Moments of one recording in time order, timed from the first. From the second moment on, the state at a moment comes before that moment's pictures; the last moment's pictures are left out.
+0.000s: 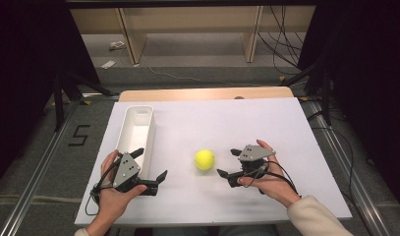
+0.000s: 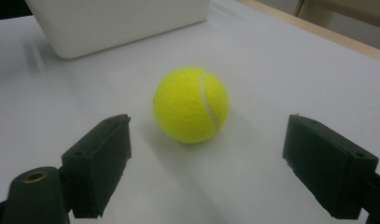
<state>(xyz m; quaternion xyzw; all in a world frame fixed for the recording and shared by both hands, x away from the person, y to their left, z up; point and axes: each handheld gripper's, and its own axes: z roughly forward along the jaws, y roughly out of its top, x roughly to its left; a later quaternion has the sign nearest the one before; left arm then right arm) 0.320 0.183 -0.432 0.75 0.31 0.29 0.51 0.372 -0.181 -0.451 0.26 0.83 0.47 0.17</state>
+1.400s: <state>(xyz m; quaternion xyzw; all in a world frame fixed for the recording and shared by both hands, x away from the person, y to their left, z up) 0.319 0.184 -0.431 0.75 0.31 0.29 0.51 0.404 -0.130 -0.473 0.25 0.85 0.44 0.15</state>
